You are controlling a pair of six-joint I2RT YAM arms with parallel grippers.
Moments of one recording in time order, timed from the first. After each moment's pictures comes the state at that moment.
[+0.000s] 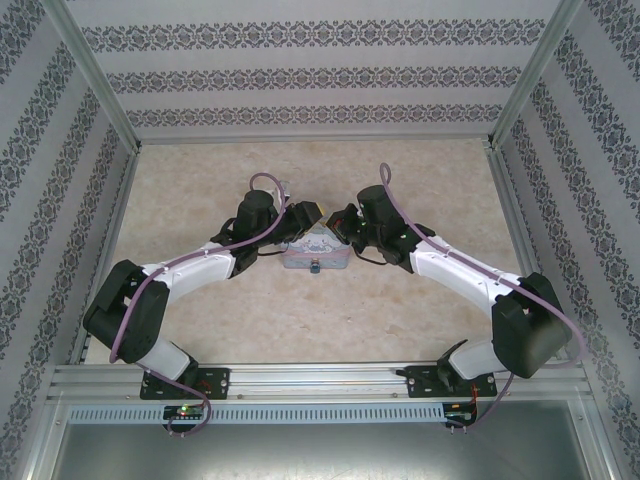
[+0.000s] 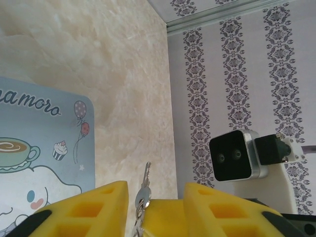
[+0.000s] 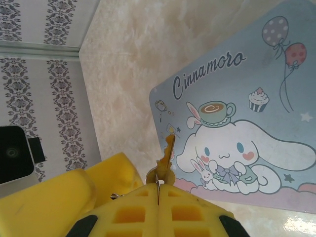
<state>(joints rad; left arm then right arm) -0.53 1.54 0.86 0.36 0.39 -1.15 0.60 1.43 0.94 -0.13 -0.23 1.27</state>
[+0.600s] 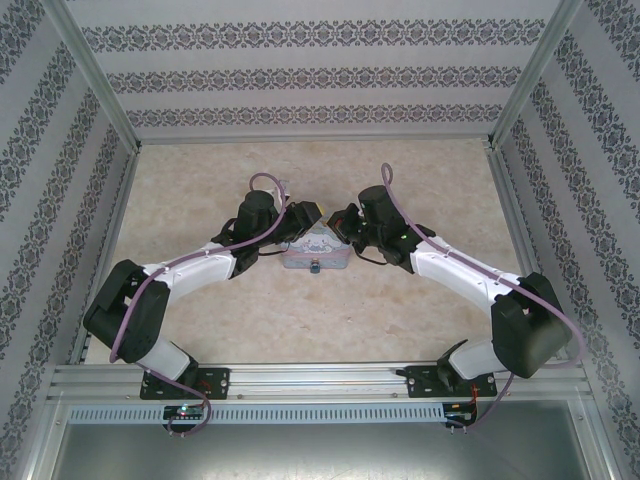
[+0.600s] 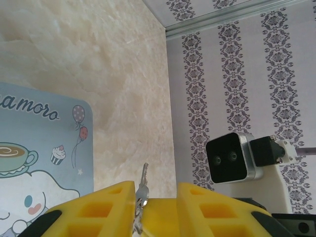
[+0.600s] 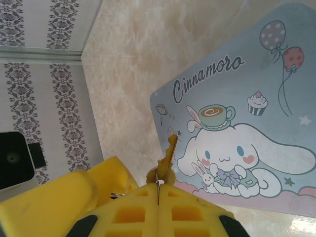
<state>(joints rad) -0.54 1.54 0.85 0.37 0.37 -1.15 0.59 1.43 0.94 -0.11 -0.23 1.28</state>
